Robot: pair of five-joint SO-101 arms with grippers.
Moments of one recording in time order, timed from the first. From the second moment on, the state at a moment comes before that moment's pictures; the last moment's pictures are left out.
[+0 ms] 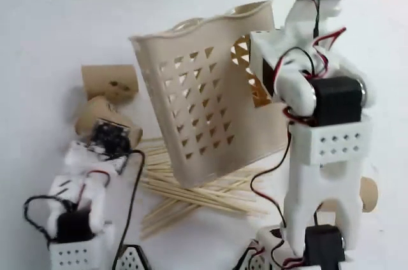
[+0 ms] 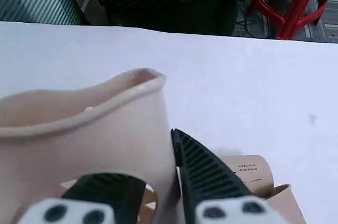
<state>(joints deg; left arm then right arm) -12.7 -102.6 92.0 55.7 -26.5 -11.0 -17.7 -25.1 86.3 -0.7</state>
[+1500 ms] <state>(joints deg) 5.8 -30.2 22.6 63.8 -11.4 -12.1 -10.4 -1.9 46.5 -10.6</state>
